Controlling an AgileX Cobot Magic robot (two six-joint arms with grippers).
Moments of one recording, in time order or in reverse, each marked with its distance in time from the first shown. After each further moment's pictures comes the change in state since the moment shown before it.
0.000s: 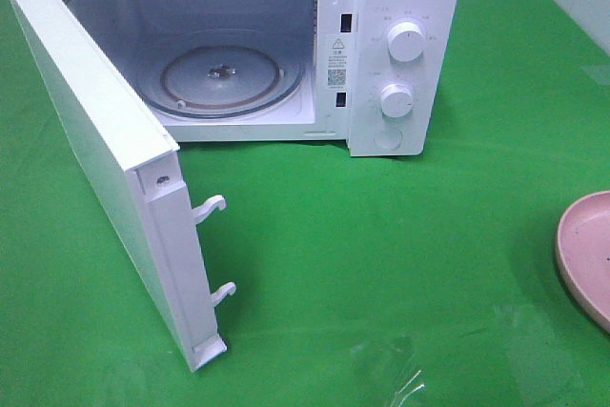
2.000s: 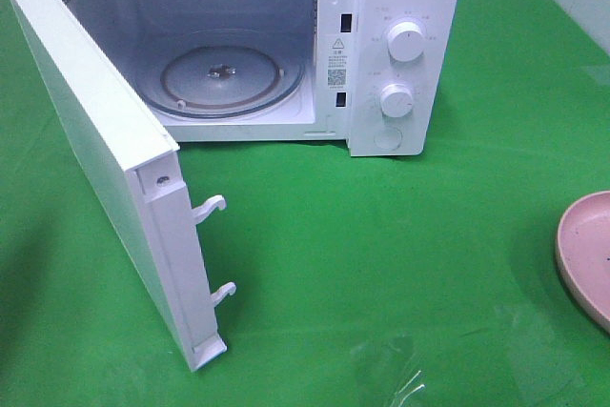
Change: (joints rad) left arm 0.000 1.131 0.261 0.162 -1.702 0.032; right arm 0.000 0.000 0.000 0.000 0.000 0.000
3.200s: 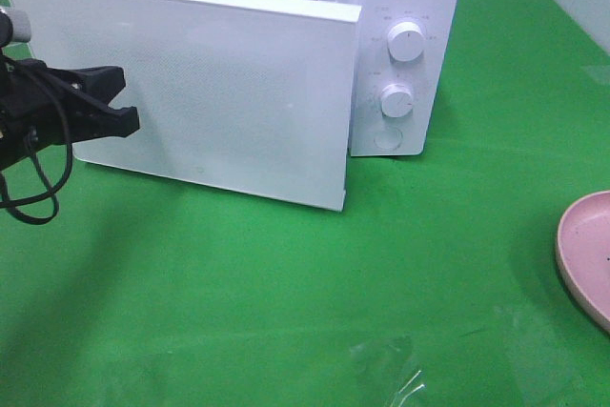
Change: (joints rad) left arm -0.317 0.615 -0.298 0.059 -0.266 -0.076; right arm 0.000 0.000 0.000 0.000 0.000 0.000
